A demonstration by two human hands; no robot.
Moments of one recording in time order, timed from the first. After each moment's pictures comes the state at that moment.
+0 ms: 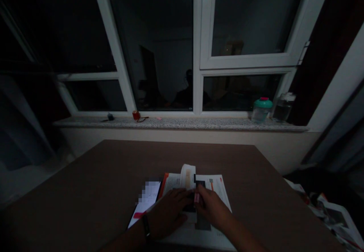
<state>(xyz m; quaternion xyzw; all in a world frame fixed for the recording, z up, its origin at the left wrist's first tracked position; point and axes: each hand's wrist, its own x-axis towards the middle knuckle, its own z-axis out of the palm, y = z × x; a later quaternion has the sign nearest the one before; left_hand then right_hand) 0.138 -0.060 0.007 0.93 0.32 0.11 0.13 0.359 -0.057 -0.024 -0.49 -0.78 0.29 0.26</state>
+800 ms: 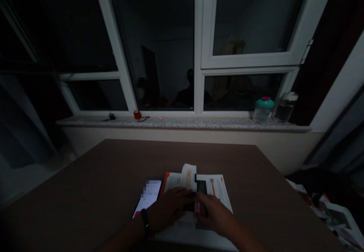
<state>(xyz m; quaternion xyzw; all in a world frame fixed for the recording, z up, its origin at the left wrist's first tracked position) 0.130 -0.046 -0.002 0.94 0.29 0.11 0.16 0.366 -0.067 -0.028 -0.46 -0.80 0.31 0.22</state>
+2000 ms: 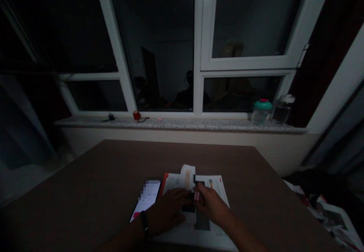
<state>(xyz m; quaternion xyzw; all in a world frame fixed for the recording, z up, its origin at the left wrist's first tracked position) 0.131 -0.050 -0.001 0.94 0.29 0.12 0.15 0.362 -0.044 -0.032 -0.47 -0.80 0.28 0.27</state>
